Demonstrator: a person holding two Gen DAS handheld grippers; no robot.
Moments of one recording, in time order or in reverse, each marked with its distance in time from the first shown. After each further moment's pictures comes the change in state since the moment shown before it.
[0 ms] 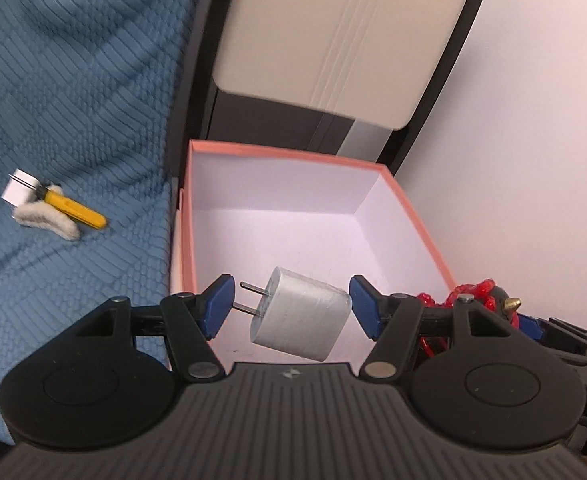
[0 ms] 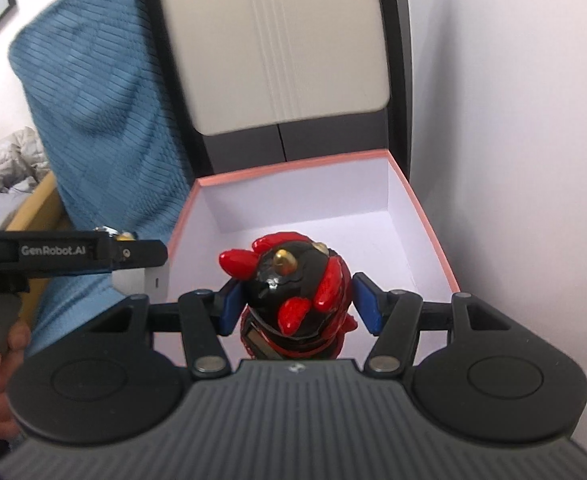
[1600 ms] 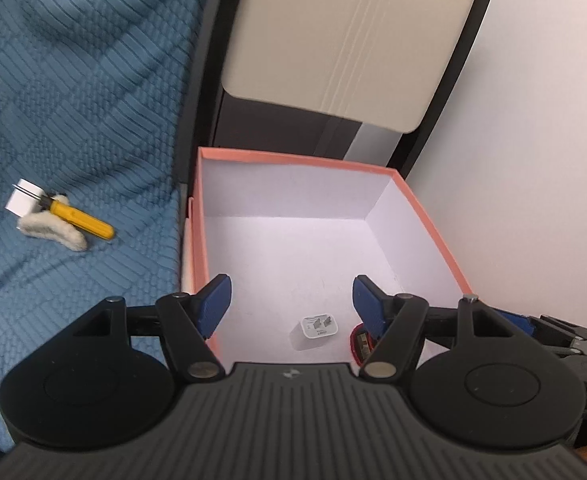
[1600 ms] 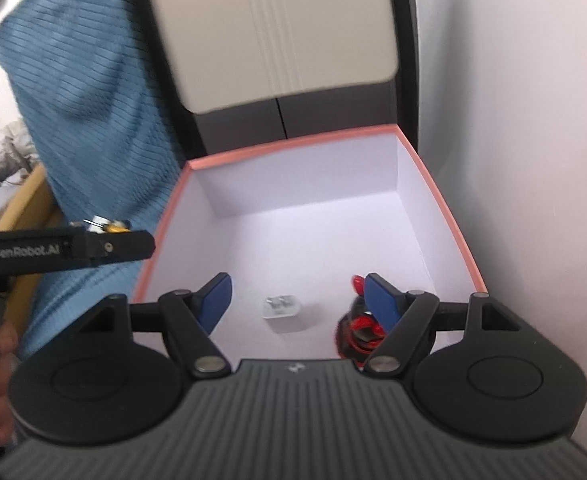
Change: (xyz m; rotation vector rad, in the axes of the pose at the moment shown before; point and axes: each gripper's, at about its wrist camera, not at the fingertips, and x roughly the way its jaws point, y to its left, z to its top) left arm -0.010 0.017 0.007 0.022 -0.023 0.011; right arm 0.019 0.013 0.015 0.005 0.080 -0.012
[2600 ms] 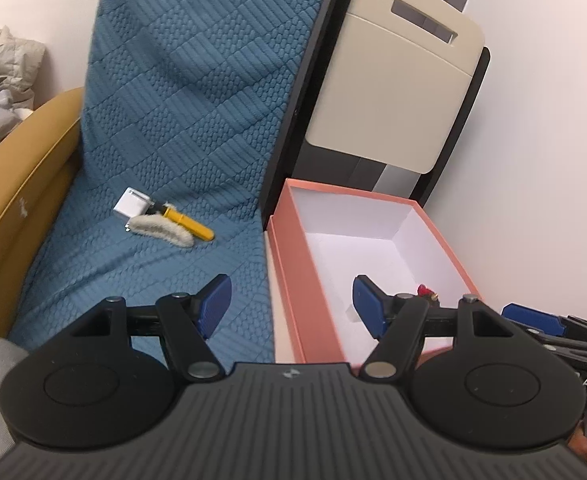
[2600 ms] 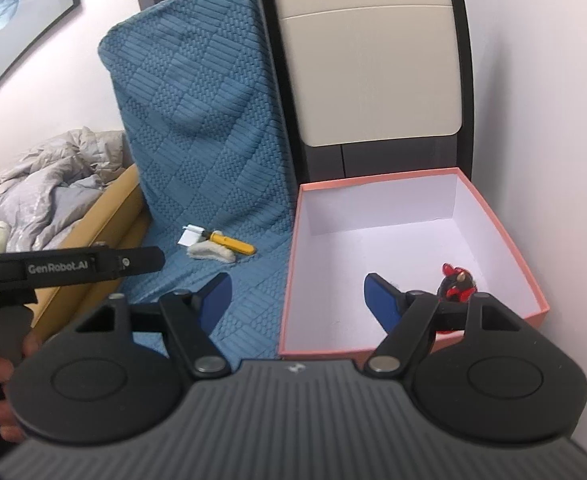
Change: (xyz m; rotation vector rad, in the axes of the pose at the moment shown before) left arm -0.170 0.079 -0.054 -0.035 -0.127 0.039; right arm -0.117 0.124 -0.046 -0.064 -0.132 0.057
